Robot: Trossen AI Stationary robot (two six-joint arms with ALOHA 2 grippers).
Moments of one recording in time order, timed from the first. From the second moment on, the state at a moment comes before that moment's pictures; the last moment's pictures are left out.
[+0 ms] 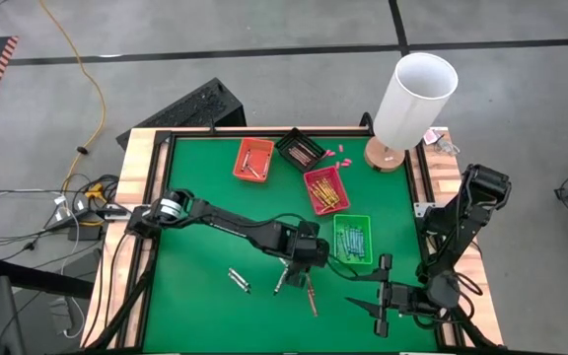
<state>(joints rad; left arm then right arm) -0.21 2.21 1.78 -0.56 -0.12 0.14 1.07 1.49 0.66 1.10 1.23 -0.29</state>
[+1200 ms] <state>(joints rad) -0.11 2.21 1.56 -0.44 -0.09 0.01 1.07 1.49 0.66 1.11 1.23 -0.25</state>
